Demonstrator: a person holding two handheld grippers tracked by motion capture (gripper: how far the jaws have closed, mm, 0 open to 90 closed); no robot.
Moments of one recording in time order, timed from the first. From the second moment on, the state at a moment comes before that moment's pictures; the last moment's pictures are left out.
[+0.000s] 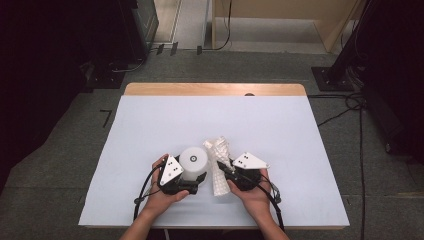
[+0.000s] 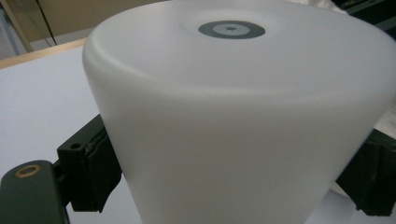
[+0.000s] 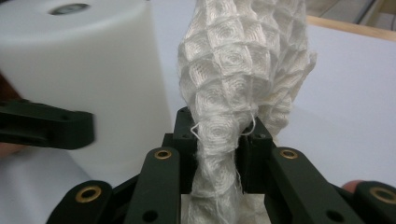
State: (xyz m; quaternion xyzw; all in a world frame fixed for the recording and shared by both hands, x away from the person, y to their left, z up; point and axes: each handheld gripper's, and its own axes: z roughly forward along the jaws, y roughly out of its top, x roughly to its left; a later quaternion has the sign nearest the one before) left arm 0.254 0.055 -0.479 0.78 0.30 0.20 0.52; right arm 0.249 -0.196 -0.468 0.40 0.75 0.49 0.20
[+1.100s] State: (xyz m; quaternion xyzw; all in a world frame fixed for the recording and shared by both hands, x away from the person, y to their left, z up) left arm 0.247 0.062 -0.460 0.74 0.34 0.25 0.52; right arm 0.238 -0.256 -0.429 0.50 0.62 0.37 0.48
